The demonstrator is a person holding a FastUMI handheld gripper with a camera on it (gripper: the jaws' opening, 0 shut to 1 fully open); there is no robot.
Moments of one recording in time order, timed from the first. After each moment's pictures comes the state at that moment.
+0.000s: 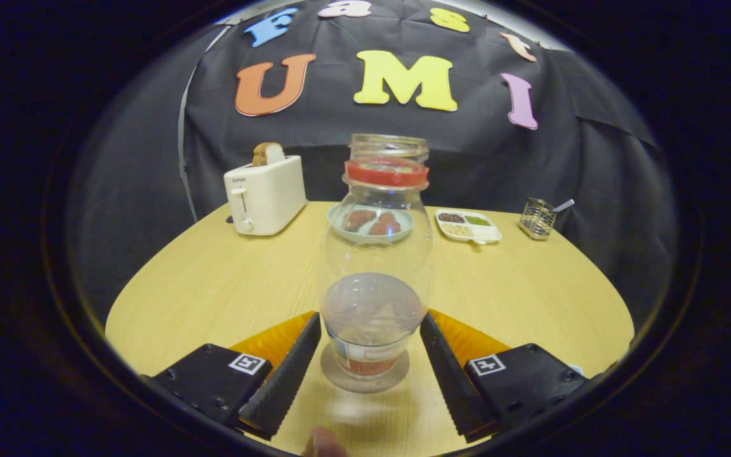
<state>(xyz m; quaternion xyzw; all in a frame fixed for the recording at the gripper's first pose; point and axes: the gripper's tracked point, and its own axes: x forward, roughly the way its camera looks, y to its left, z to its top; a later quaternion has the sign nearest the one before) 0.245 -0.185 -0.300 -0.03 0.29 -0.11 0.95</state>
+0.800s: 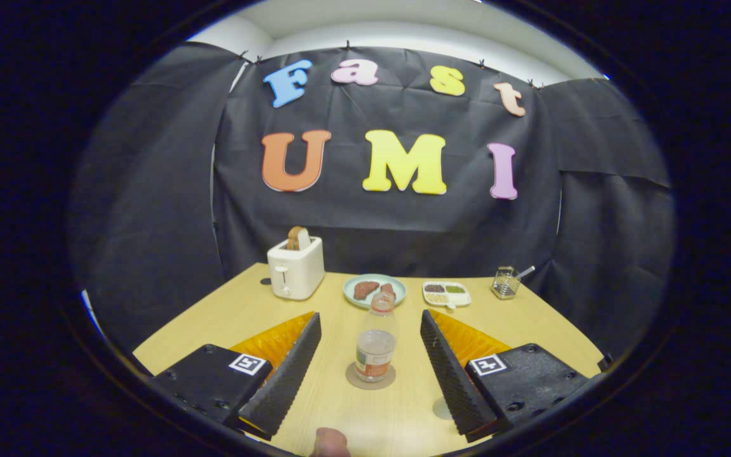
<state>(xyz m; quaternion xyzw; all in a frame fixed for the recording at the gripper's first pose) 0.143 -0.129 -0.105 -0.05 0.13 -0.08 0.99</state>
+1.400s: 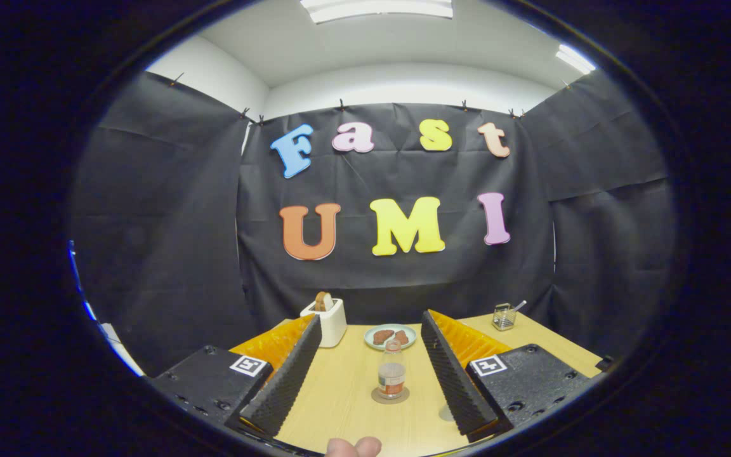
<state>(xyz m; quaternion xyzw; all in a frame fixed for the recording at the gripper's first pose) 0.041 -0.102 -0.005 -0.01 0.03 -0.06 1.00</state>
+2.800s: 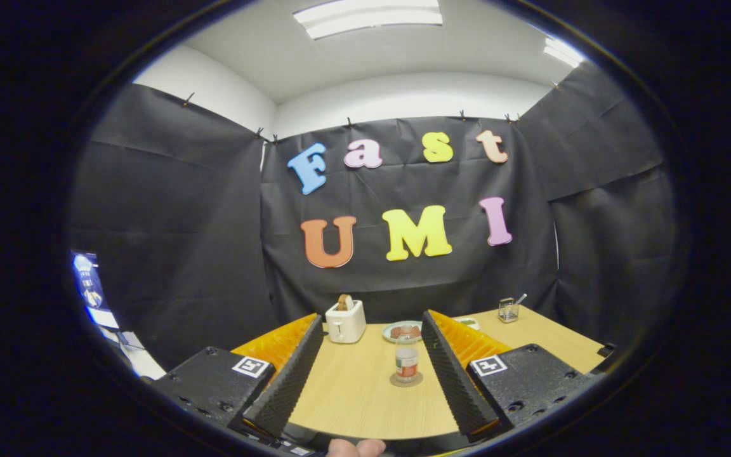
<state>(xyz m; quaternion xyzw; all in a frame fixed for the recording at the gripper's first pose) -0.050 -0.075 0.001 0.02 0.00 -0.02 1.00</state>
